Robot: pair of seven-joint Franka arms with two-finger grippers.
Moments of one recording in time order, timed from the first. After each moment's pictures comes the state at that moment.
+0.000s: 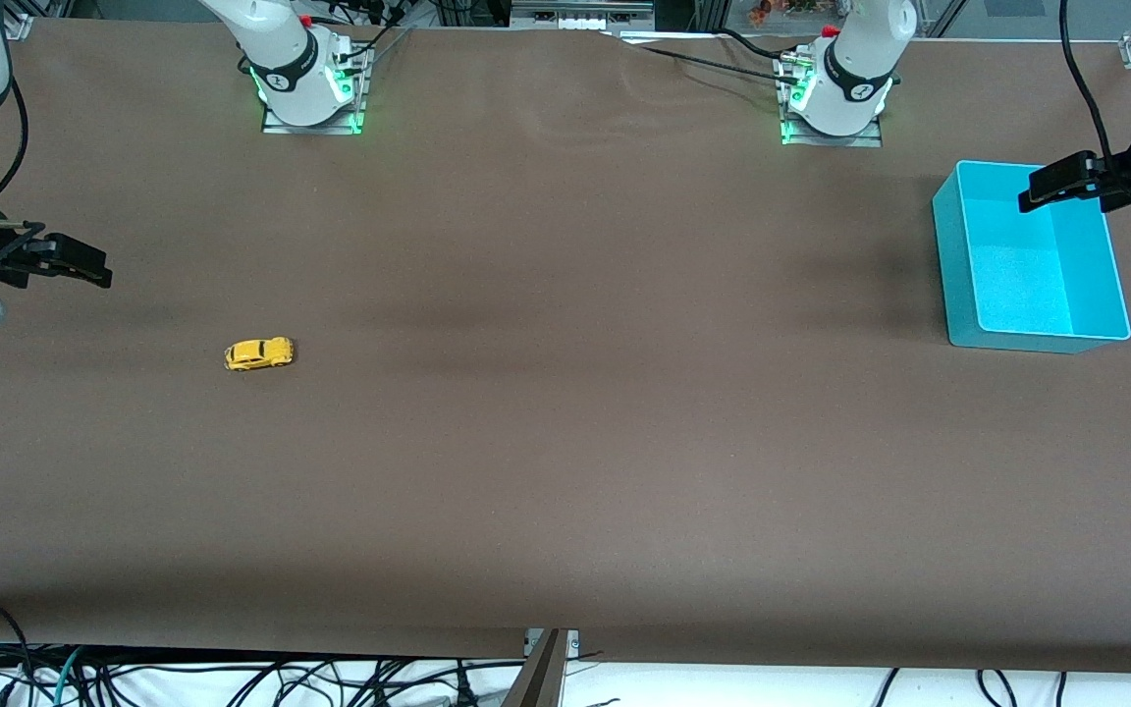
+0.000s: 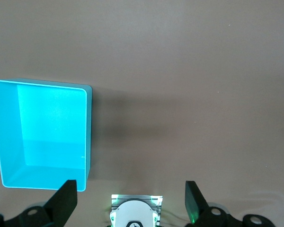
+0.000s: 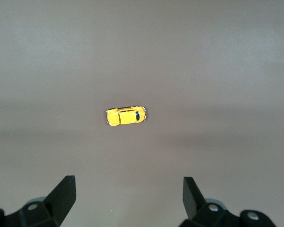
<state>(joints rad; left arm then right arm) 0.17 0.01 -0.10 -1.57 -0.05 1.35 0.00 0.01 0.14 -0.06 -1.56 -0.03 1.60 -0.07</state>
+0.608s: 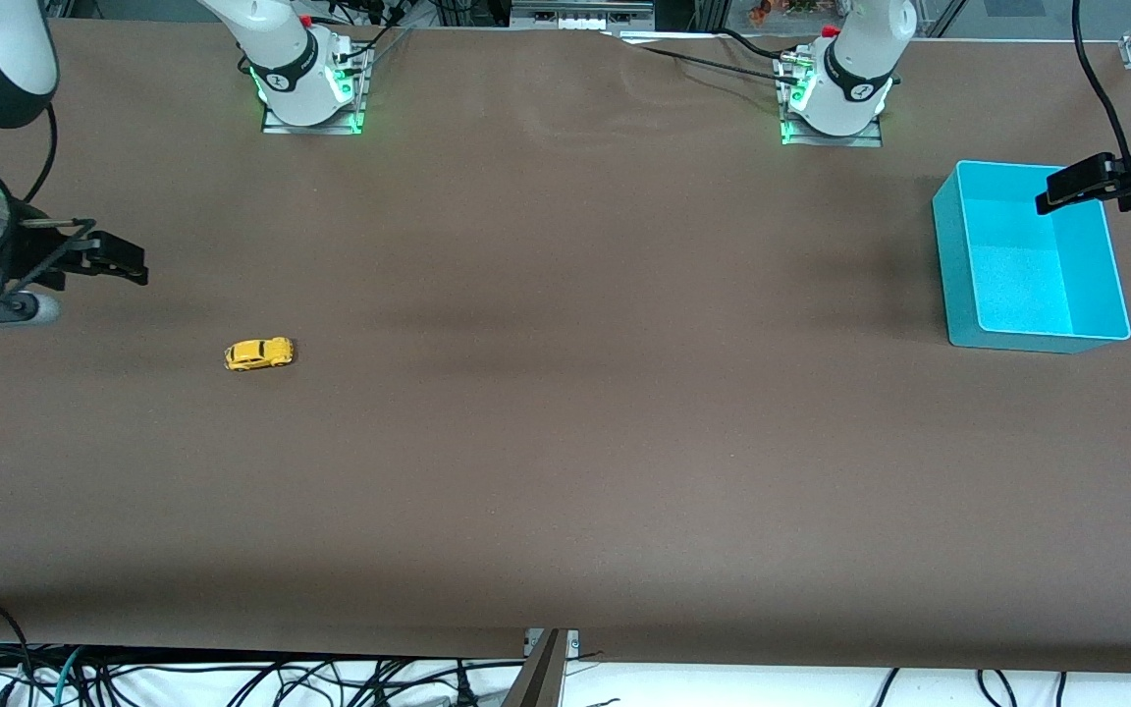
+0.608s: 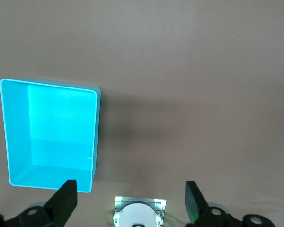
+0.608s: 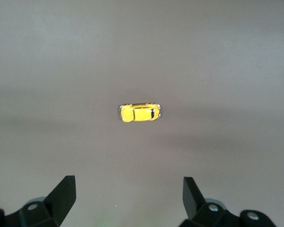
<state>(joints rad) 0.19 0.01 -0.09 -1.57 -0.03 1.38 0.00 0.07 0.15 -0.04 -1.56 -0.03 1.57 -0.07</state>
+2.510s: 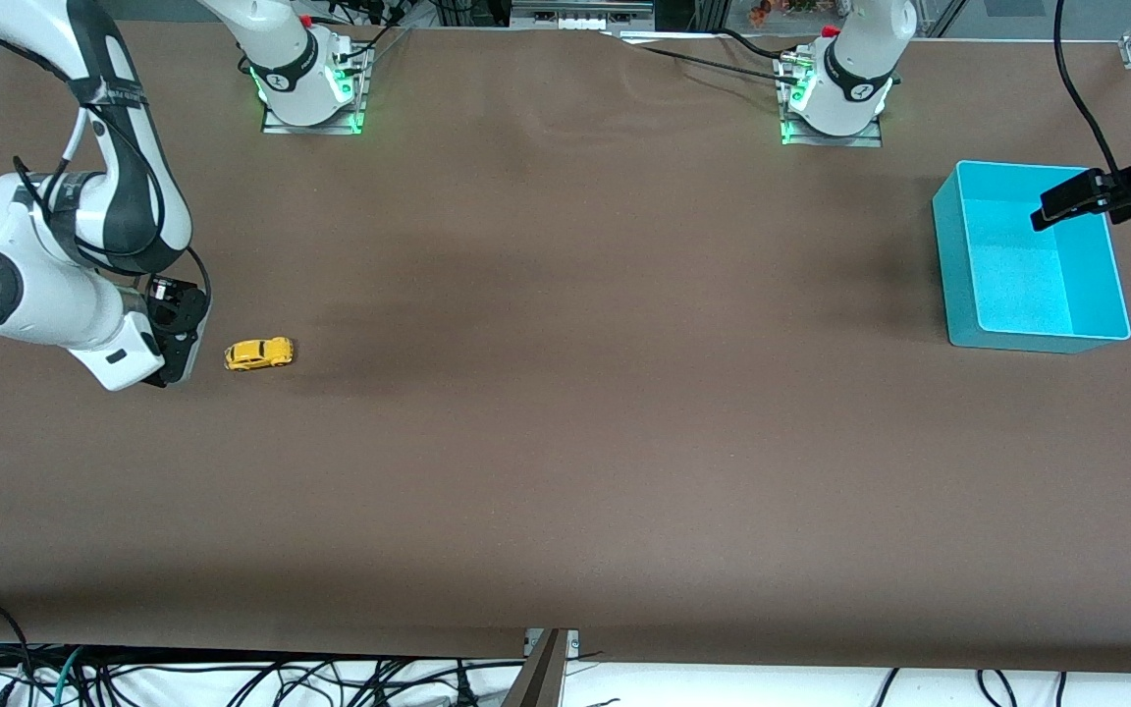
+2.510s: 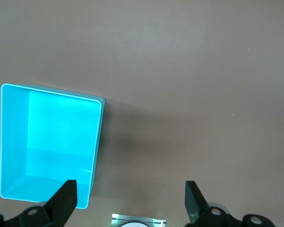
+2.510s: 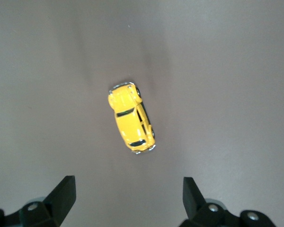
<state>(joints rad) 0.24 -0.06 -0.11 -1.73 -0.04 1.53 -0.02 0.05 0.31 -0.08 -1.94 -0.06 2.11 -1.39</state>
